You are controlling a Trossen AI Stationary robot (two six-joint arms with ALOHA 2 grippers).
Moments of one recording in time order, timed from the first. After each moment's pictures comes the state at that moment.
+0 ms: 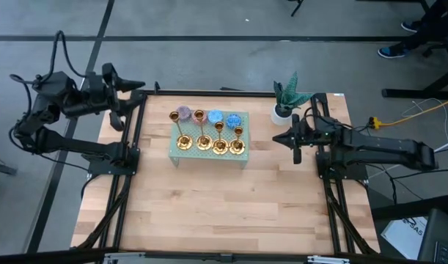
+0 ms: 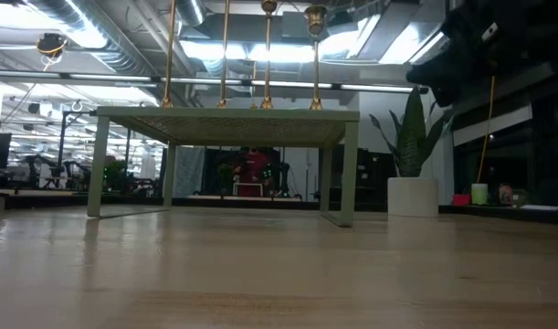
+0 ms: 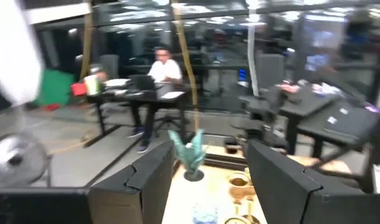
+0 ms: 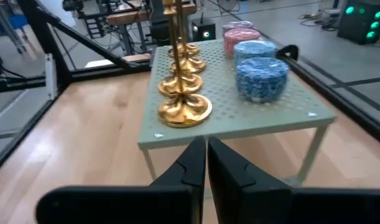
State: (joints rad) left arm 0.12 0.73 1.41 -0.68 -0.24 0.01; right arm -0.21 0.61 0.35 0.00 -0.18 0.09
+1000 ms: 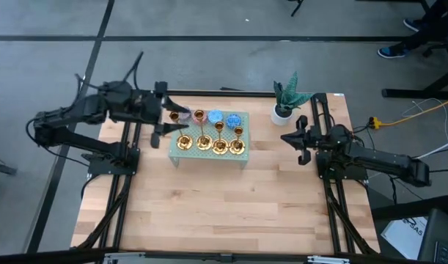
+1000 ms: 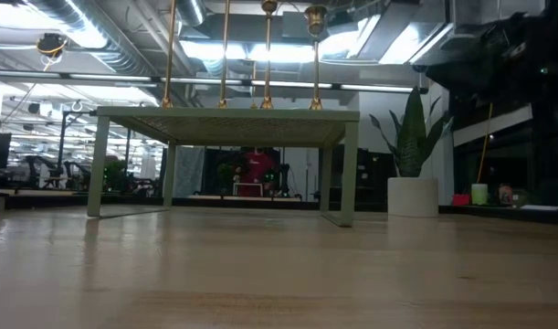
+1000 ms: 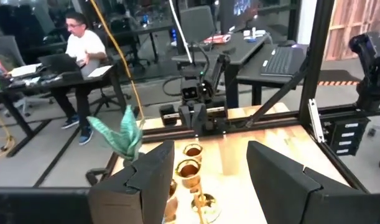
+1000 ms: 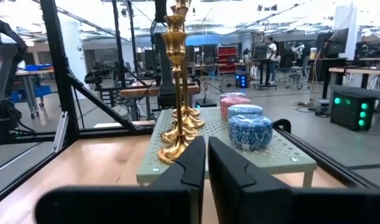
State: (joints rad) left arm 0.09 0.97 1.34 -0.54 0.05 0.14; right arm -0.35 0.31 0.01 0.43 -0.30 0.10
